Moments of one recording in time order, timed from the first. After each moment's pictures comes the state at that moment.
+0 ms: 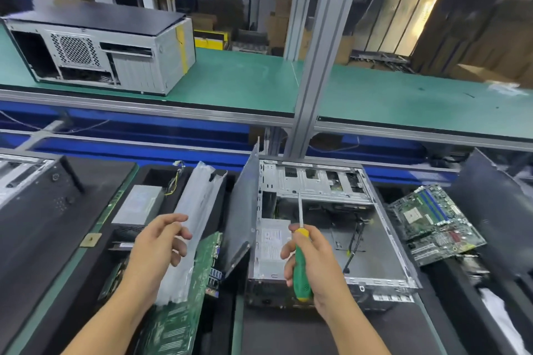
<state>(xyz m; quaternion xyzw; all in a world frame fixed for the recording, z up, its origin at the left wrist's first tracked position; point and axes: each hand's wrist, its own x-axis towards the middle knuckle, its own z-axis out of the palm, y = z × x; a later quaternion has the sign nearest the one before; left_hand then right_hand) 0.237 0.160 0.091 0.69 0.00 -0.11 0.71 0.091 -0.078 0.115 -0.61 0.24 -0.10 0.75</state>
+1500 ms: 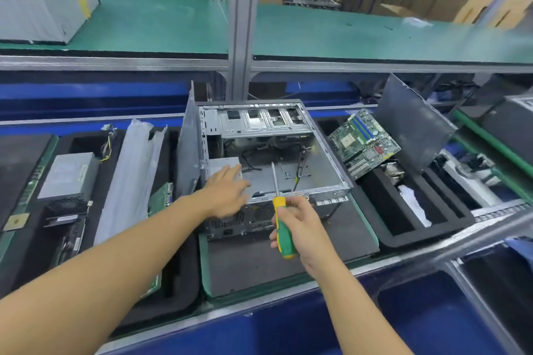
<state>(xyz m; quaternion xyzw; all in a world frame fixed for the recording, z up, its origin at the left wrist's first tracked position) 0.198 -0.003 0.054 0.83 -0.53 -0.18 0.02 -0.012 -0.077 0.073 -0.59 0.33 -0.17 0.72</state>
